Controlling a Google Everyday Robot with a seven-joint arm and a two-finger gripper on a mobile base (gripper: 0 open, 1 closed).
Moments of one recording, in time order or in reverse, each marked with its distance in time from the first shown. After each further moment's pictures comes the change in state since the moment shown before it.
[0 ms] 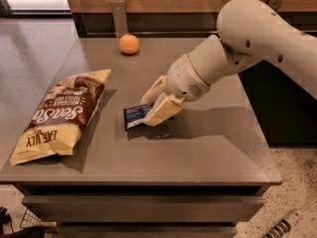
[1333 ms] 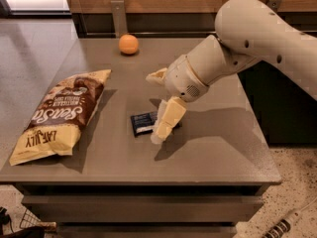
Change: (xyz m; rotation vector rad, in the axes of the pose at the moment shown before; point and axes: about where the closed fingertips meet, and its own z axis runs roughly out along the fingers) arm -0.005 0.003 0.003 -0.003 0.004 -0.008
